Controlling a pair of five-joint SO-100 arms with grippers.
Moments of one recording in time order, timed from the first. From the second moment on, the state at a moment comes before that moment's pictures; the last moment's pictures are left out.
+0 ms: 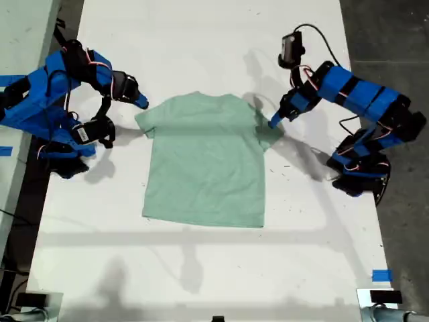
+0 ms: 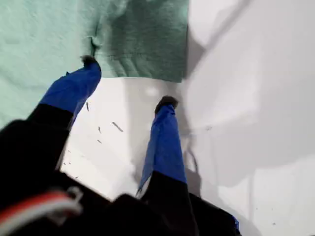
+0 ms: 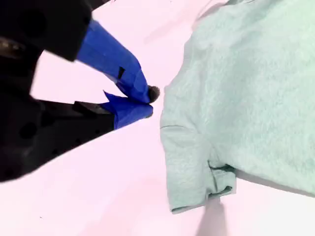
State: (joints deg) arm 0 -36.1 122.3 107.2 84.8 35.1; arm 1 44.8 110.5 119.1 69.2 -64.9
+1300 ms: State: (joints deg) arm 0 -34.5 117.2 107.2 82.3 35.1; arm 1 49.4 90.3 98.5 77.7 -74.2
